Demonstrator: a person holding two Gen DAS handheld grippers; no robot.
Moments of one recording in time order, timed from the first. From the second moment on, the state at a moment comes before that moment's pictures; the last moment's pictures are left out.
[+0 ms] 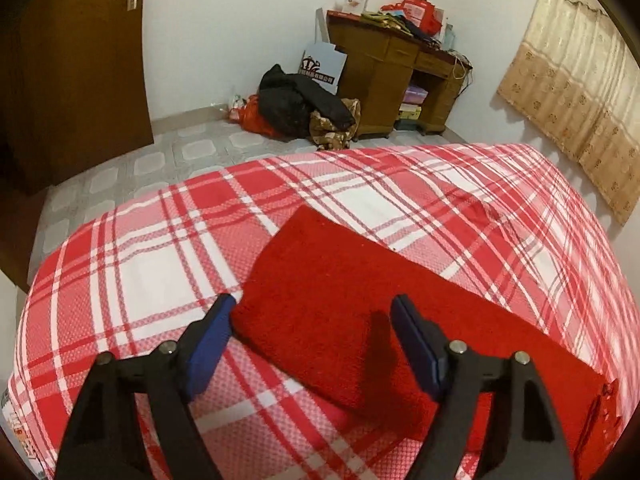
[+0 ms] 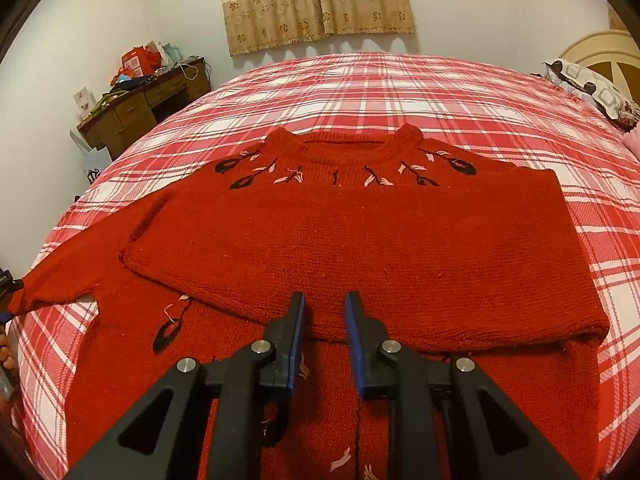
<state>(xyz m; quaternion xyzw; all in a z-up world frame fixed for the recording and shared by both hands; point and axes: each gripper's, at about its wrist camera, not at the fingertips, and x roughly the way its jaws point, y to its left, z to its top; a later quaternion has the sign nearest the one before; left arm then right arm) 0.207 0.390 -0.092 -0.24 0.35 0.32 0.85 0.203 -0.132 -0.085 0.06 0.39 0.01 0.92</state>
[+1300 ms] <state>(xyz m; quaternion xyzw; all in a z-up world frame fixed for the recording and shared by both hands) 0.237 0.012 -0.059 -0.04 0.38 -0.08 0.92 0.203 -0.151 -0.088 0.13 0.38 0.04 0.91</state>
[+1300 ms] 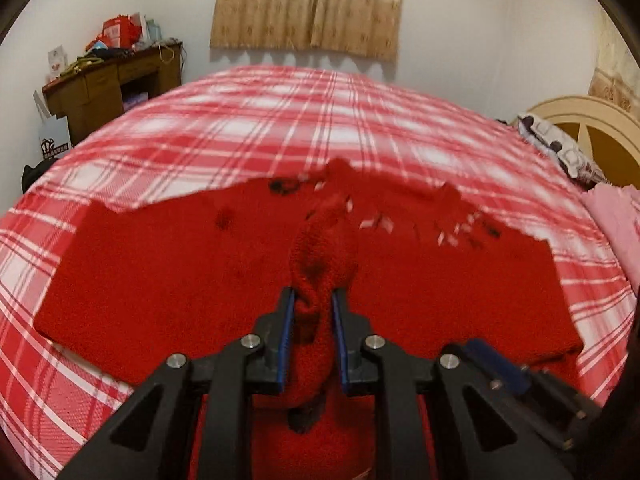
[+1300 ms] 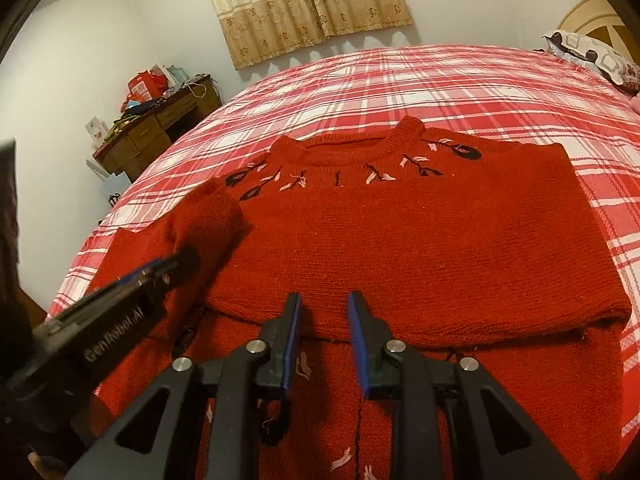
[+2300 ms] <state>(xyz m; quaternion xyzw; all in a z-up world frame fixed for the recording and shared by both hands) 0.172 0.132 -0.098 -0.20 0.35 0.01 0.92 0.232 -0.015 -0.063 -0.05 0.41 0.16 0.89</state>
